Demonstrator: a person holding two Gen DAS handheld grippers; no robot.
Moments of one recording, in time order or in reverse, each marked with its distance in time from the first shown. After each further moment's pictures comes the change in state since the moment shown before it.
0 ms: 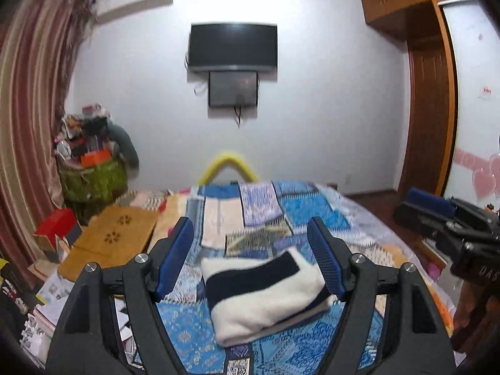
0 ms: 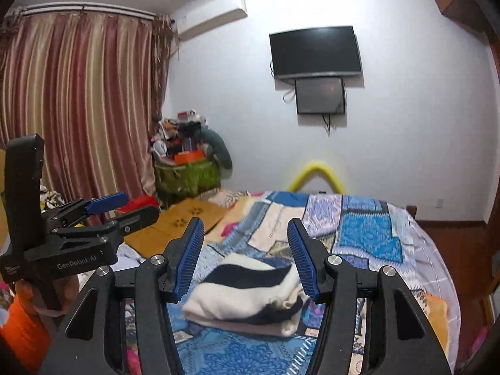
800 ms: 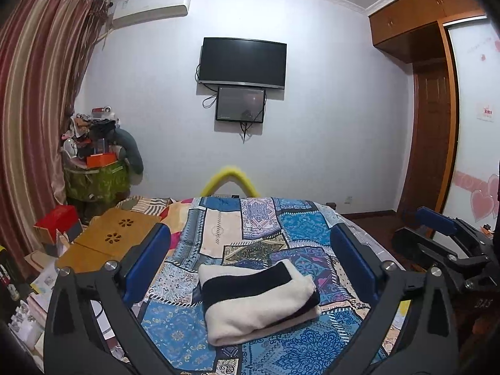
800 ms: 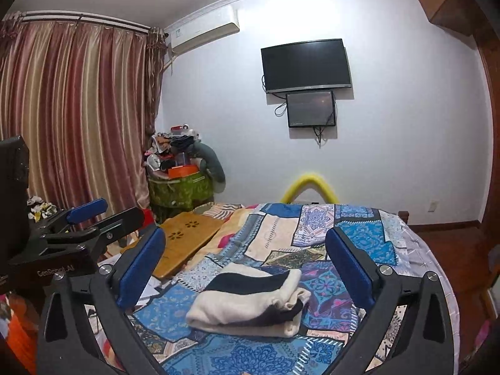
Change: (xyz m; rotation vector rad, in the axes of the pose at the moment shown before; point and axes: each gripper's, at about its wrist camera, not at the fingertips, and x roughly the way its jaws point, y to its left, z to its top) left arm -0.029 -0.001 -0.005 -0.063 -0.061 0.009; right arm -0.014 0.010 -0.005 0.018 -0.059 -0.050
